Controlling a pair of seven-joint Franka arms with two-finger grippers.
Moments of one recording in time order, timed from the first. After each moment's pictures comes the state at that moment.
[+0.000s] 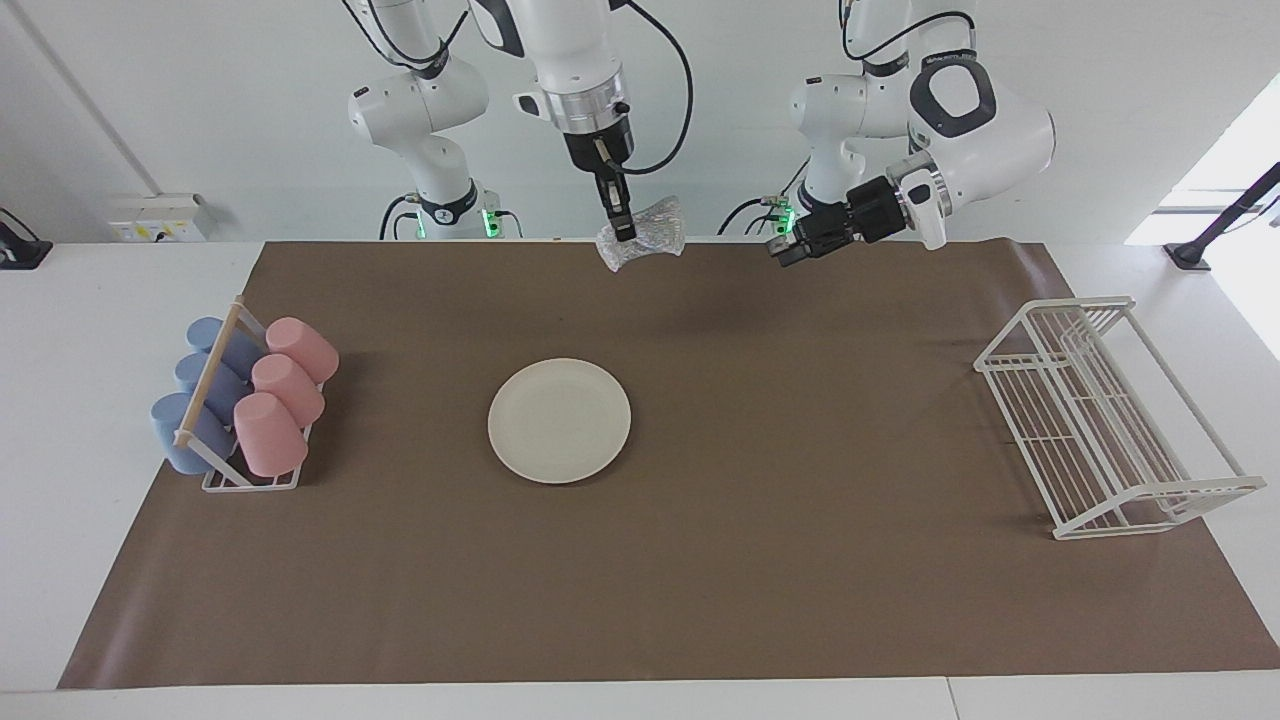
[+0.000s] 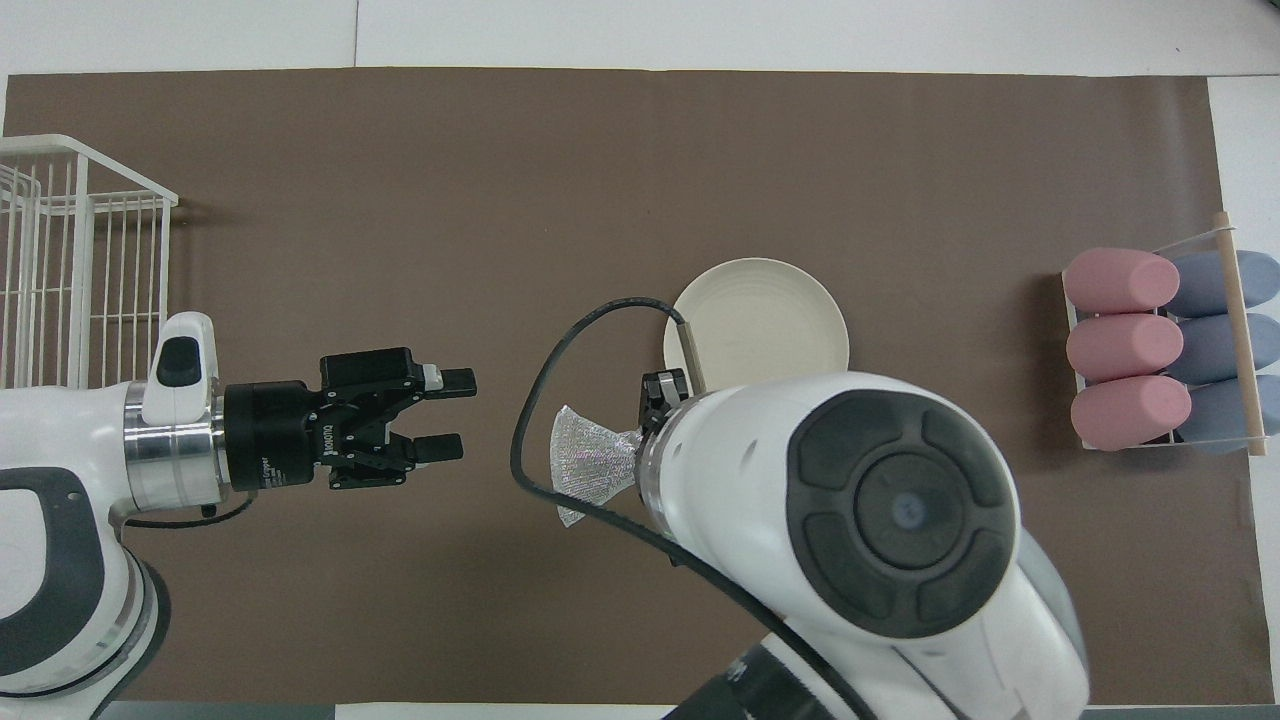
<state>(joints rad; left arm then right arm) -0.25 -0.33 -0.03 -2.33 -1.34 2.01 -0.16 0.54 -0.04 0.14 -1.73 0.14 1.82 2.08</state>
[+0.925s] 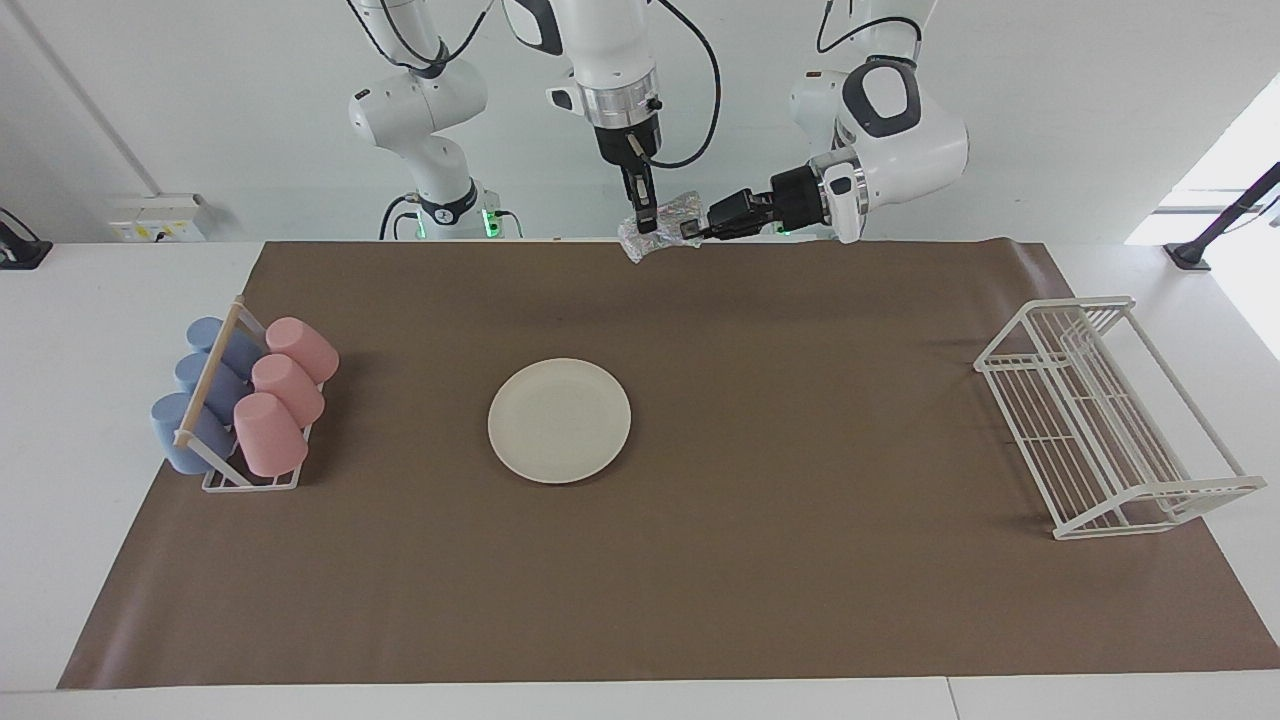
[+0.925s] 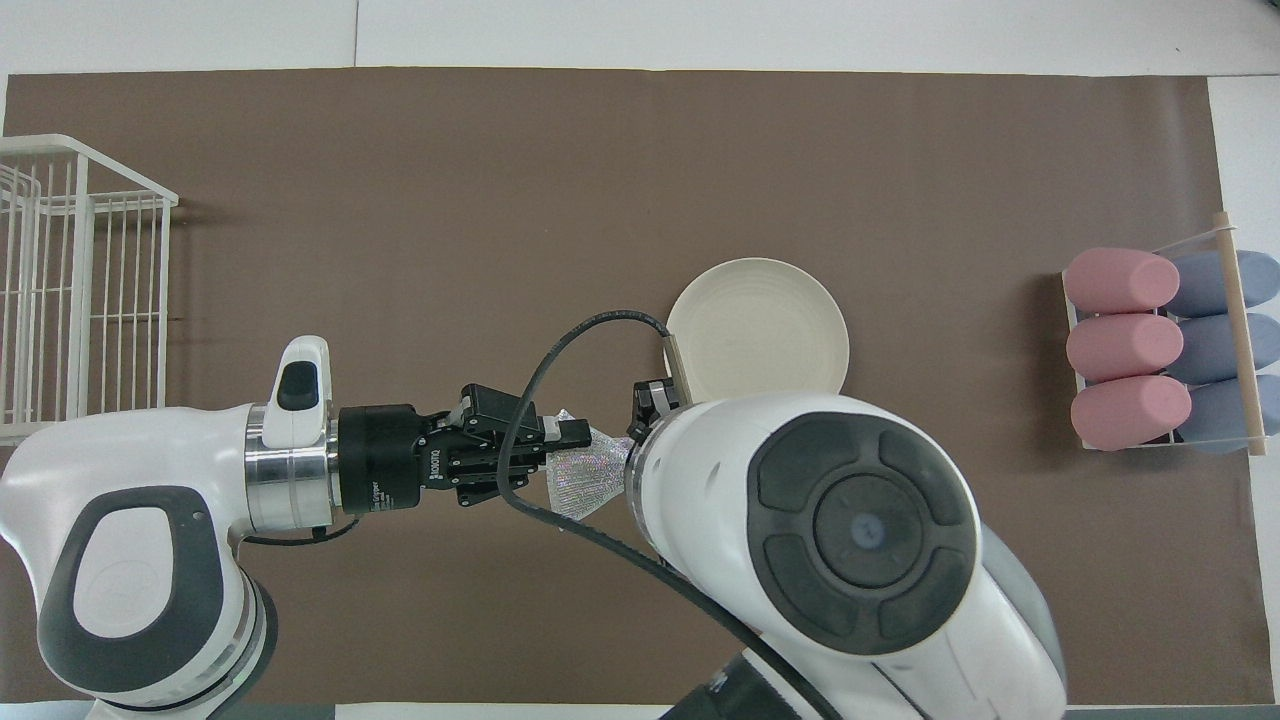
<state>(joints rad) -0.39 -0.30 -0.04 -2.34 -1.46 2.08 -0.16 0.55 -0.04 0.13 -1.73 0.13 1.82 2.09</state>
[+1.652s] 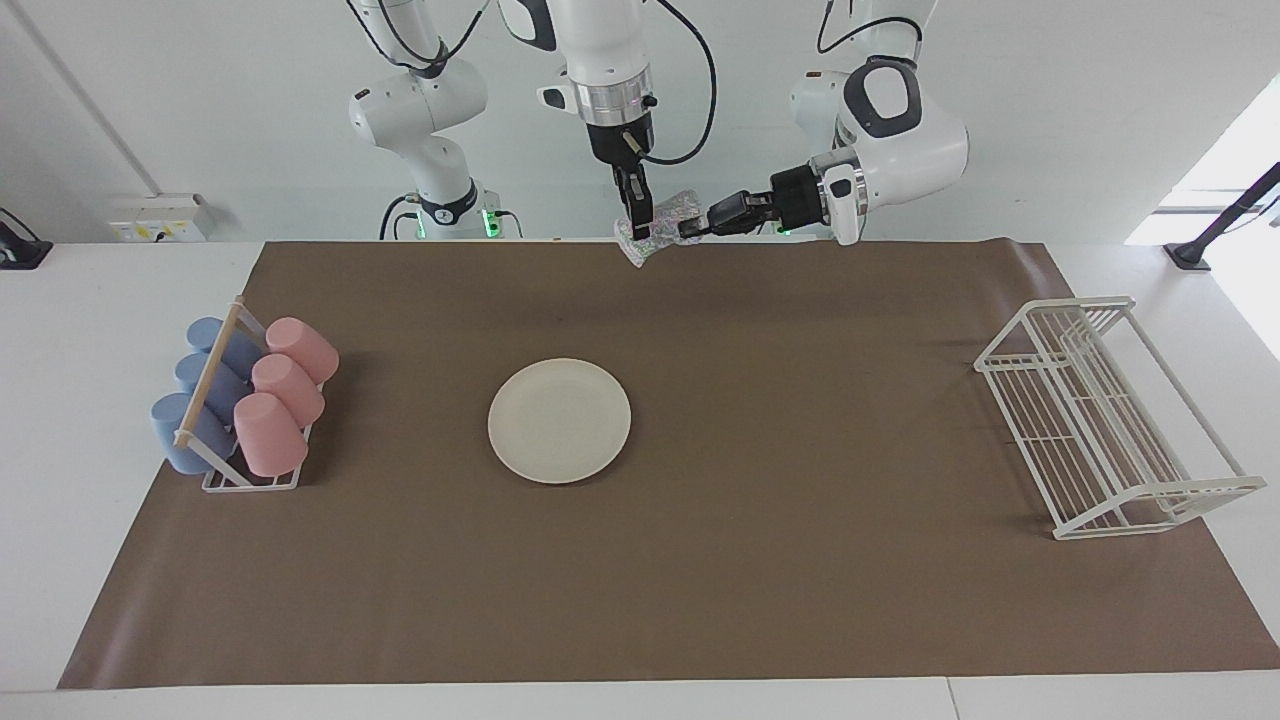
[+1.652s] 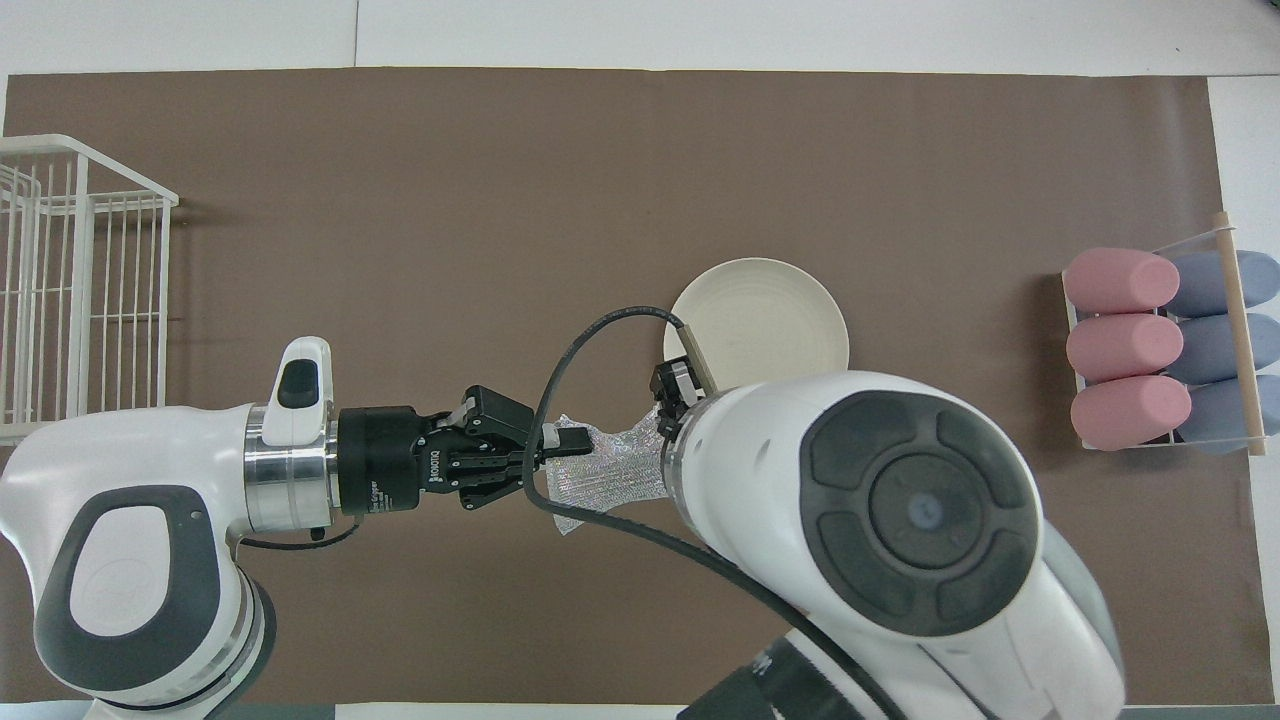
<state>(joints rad) -0.39 -0.30 -0.03 -2.34 -1.46 2.06 -0.20 0.47 -0.06 0.13 -1.73 0.10 1.75 1.74</state>
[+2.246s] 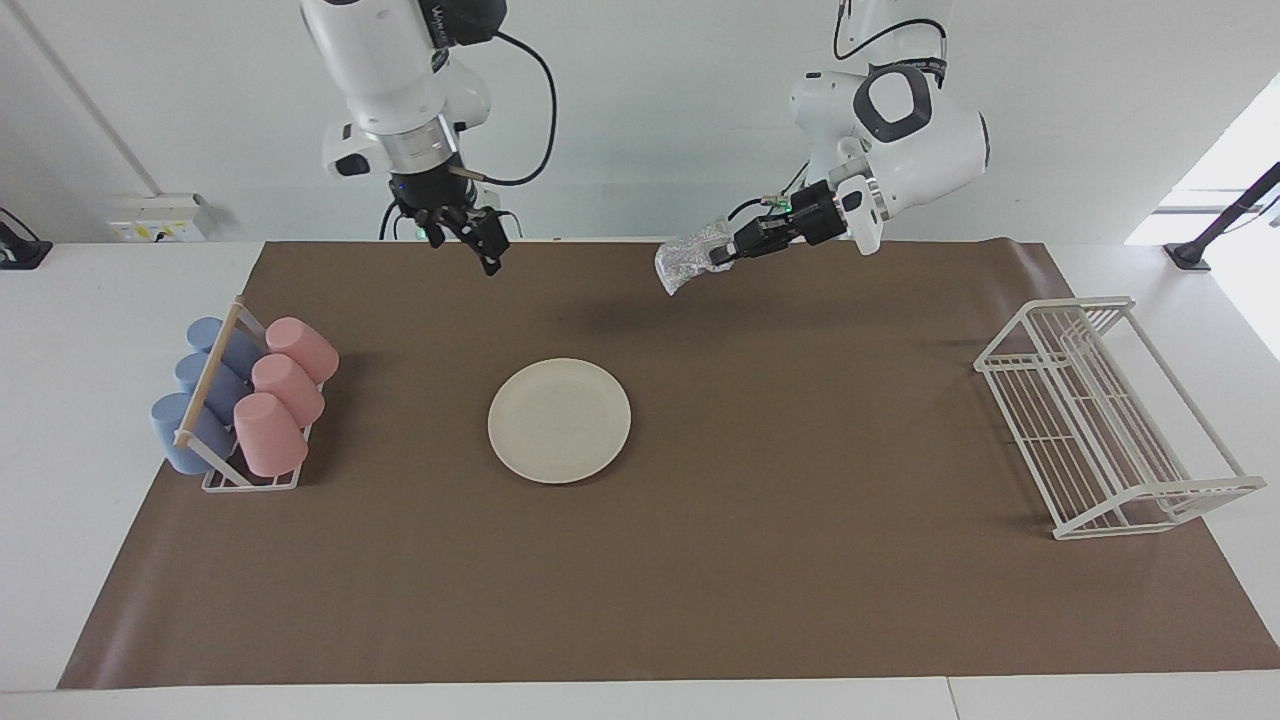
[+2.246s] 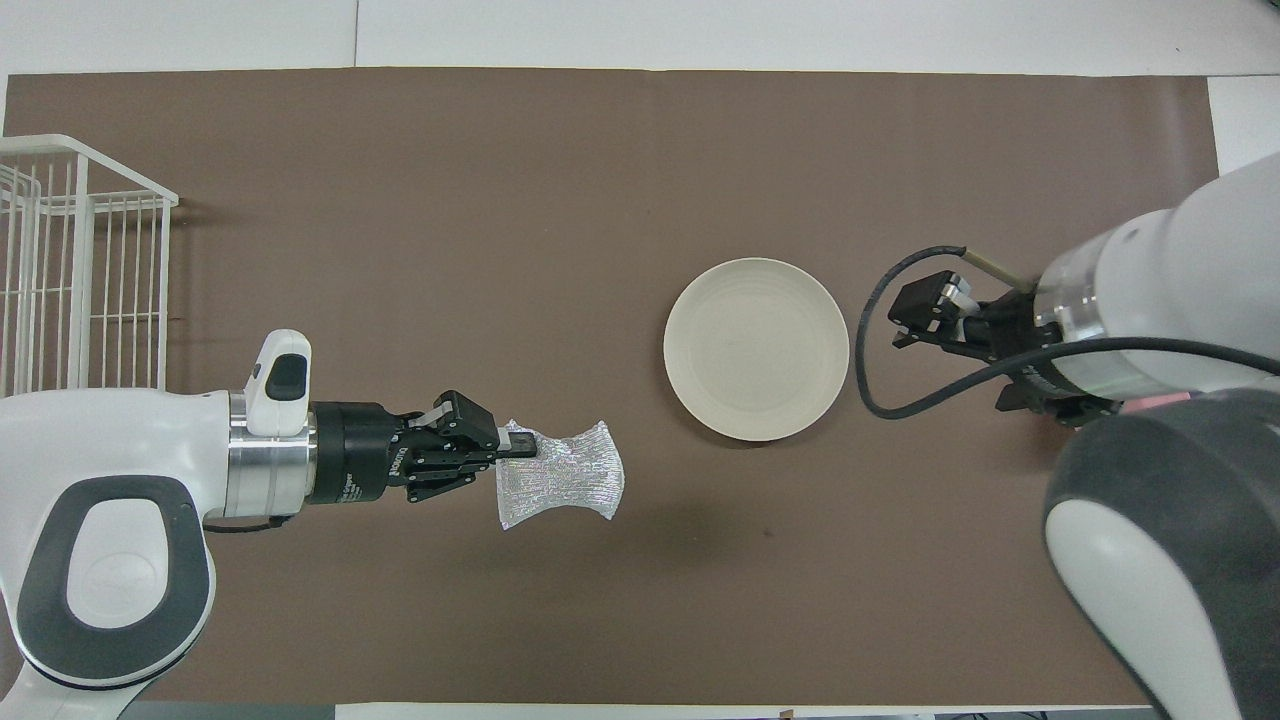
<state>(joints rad) -0.34 -0.29 -0.01 -2.34 -1.06 2.07 -0.29 0.08 -0.09 0.11 -1.73 0.10 1.63 0.69</state>
